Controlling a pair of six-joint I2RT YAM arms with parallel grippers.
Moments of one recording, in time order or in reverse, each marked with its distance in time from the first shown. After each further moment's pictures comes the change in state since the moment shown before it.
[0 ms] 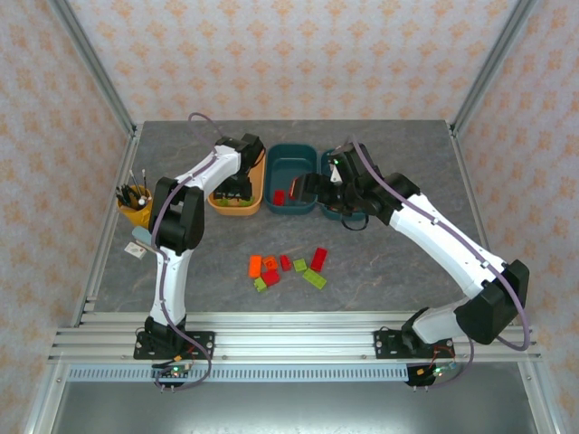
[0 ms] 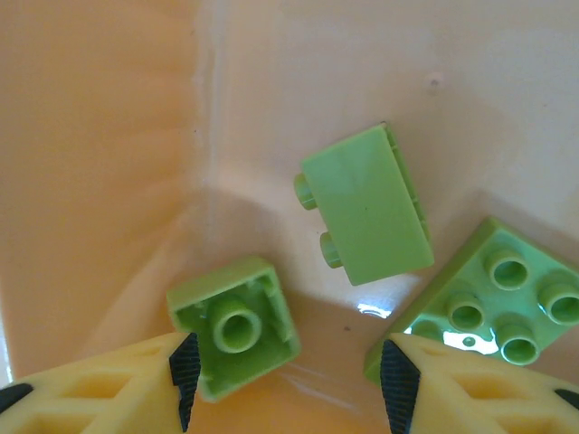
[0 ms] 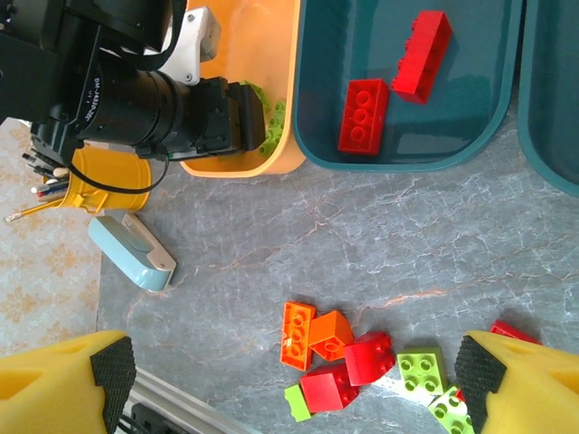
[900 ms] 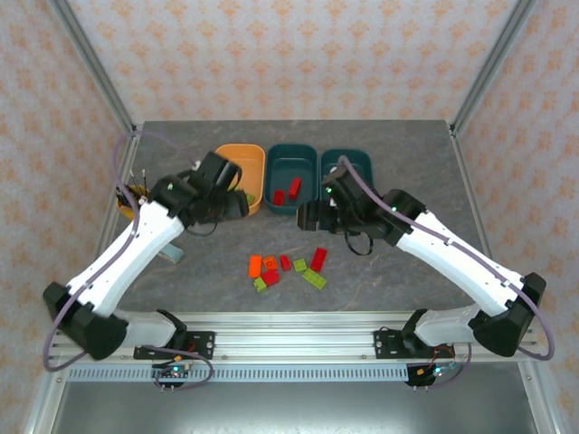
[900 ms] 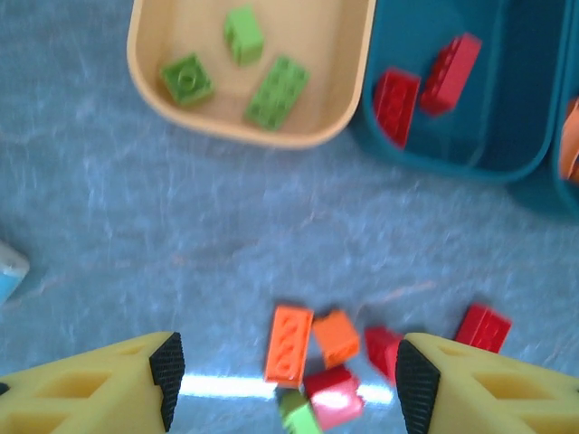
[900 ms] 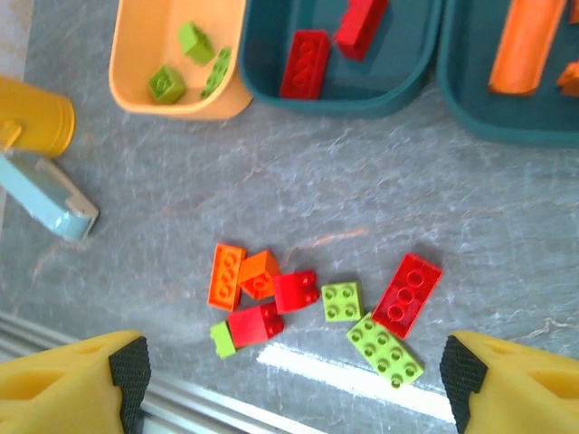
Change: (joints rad) left arm -0.225 -0.953 -0.521 0.038 0.134 -0.267; right arm 0.212 -0.103 -0.011 -0.211 0.217 -0.036
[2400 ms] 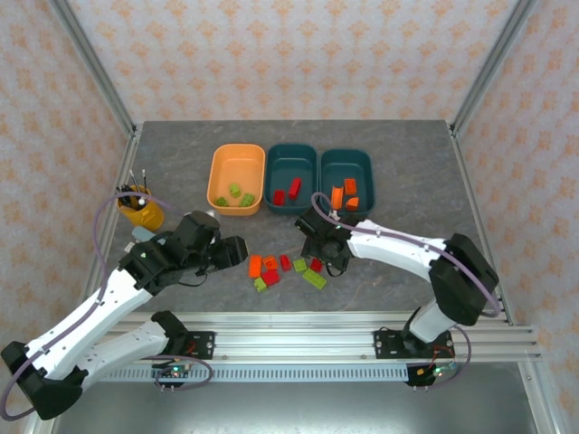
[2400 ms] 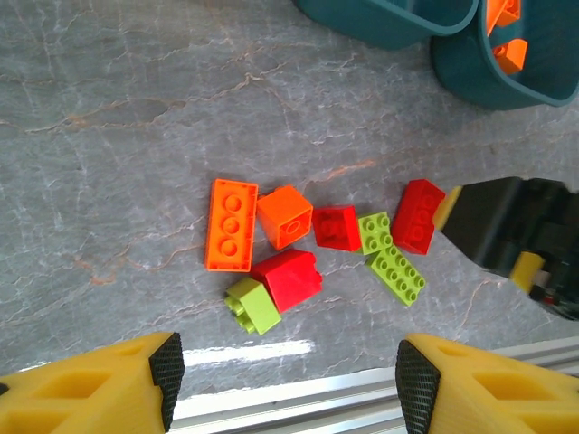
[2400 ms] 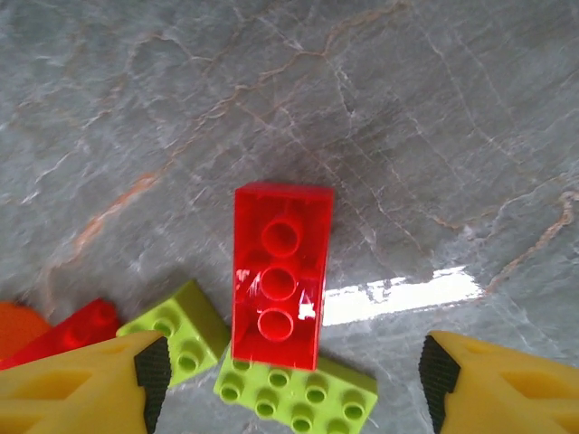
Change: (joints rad) left arm -0.131 -0.412 -0.444 0.208 0.163 -0.146; right arm 0.002 0.280 -0.332 0.199 0.087 0.417
